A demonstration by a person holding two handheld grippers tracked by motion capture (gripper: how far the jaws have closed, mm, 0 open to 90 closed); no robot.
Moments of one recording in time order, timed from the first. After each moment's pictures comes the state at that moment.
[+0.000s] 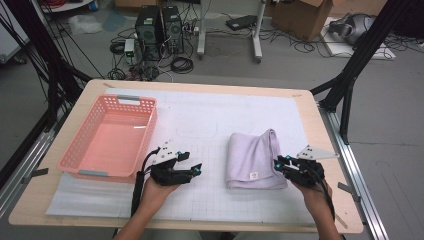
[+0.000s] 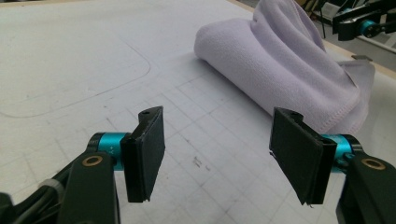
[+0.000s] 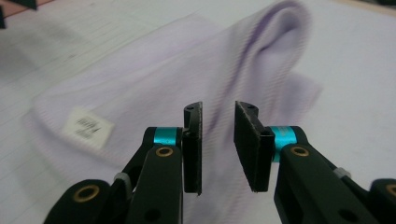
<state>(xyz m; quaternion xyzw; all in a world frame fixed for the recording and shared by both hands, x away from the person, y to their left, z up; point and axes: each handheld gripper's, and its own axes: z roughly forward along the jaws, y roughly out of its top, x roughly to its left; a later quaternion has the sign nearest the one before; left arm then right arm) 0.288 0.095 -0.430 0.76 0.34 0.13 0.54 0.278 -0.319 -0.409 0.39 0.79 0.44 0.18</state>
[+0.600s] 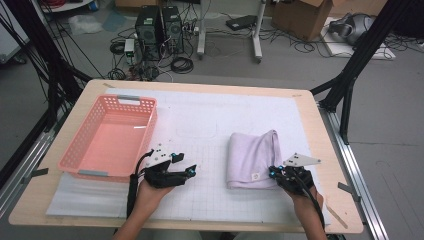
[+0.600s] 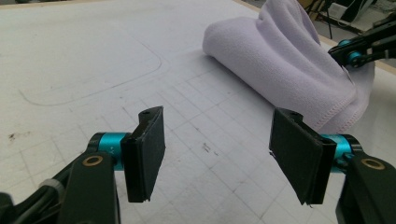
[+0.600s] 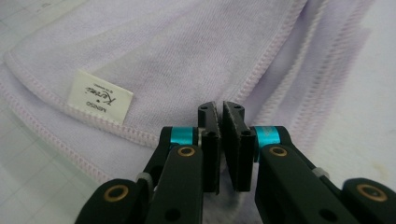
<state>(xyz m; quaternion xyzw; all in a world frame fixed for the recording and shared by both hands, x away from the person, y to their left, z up) 0.282 0.108 -0.430 0.75 0.36 0.14 0.54 0.268 -0.302 -0.423 0.42 0.81 0.37 0.20</state>
